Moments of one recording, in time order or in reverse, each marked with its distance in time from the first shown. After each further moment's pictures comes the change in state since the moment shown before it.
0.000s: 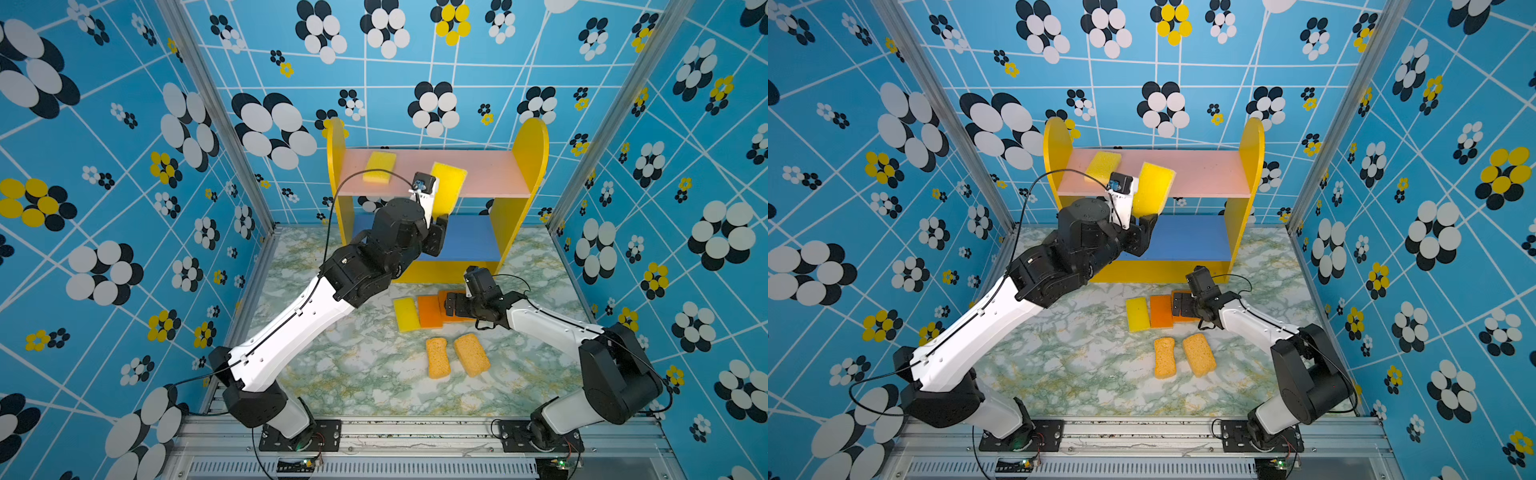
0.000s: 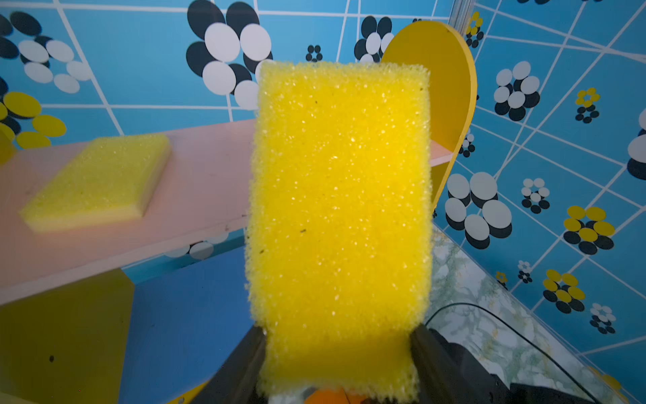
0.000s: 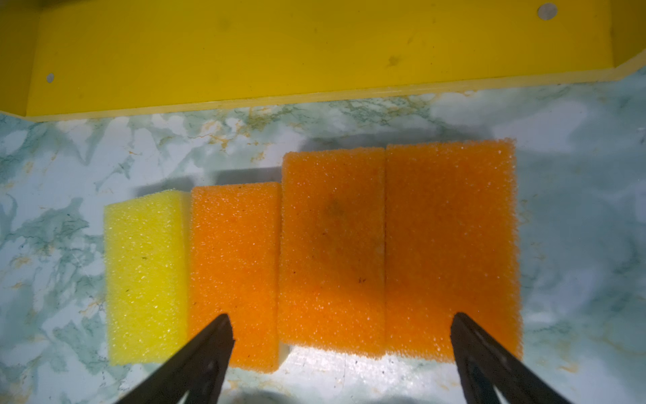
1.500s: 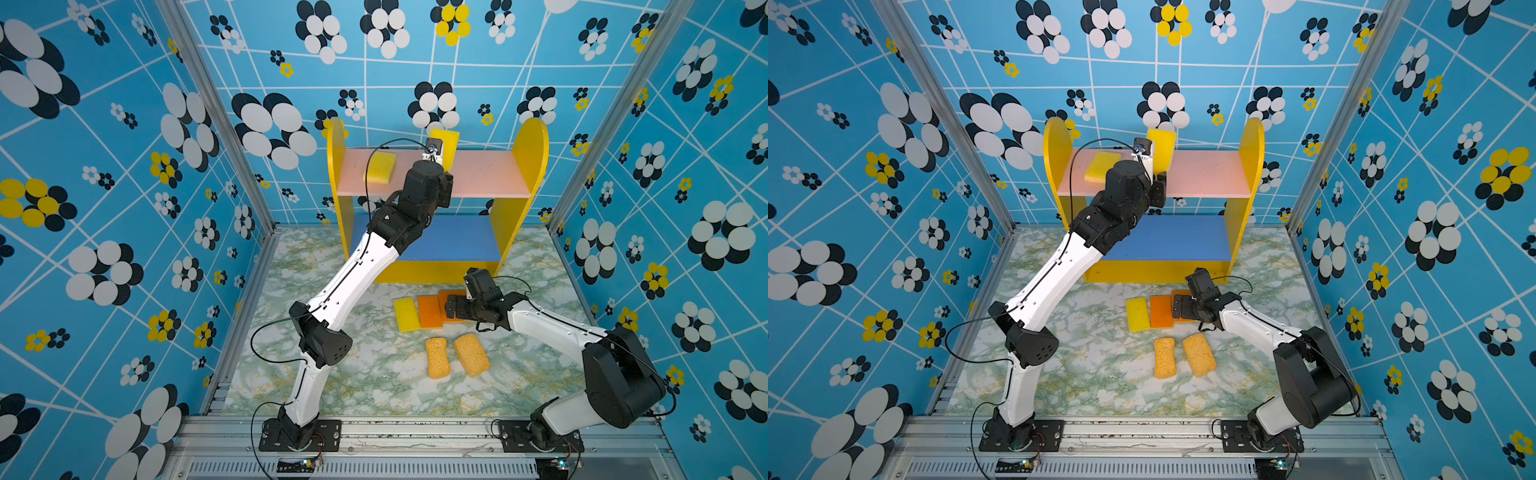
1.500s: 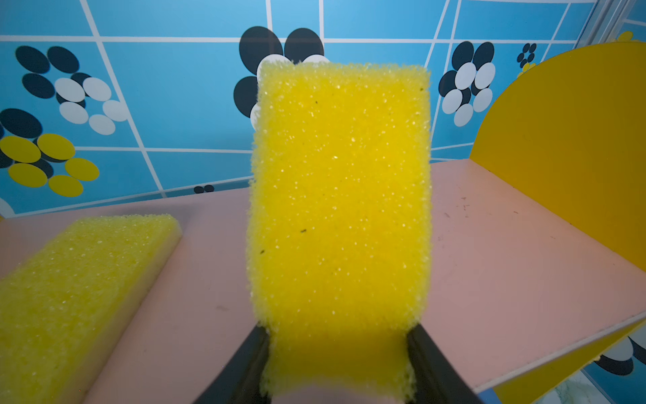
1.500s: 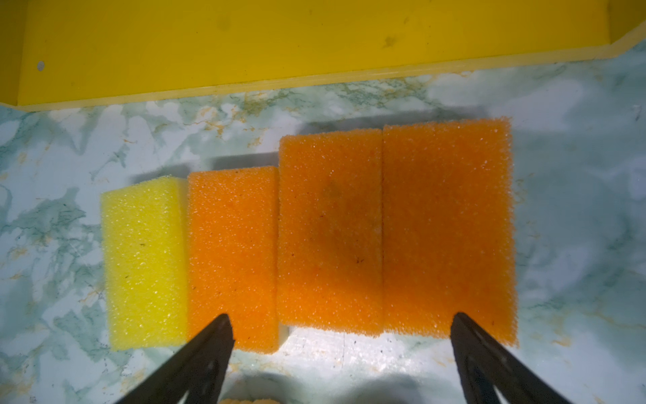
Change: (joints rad) left arm 0.179 0.504 0.520 0.033 -0.039 0.028; right arm 0.011 -0.019 -0.001 -0.045 0.004 0.011
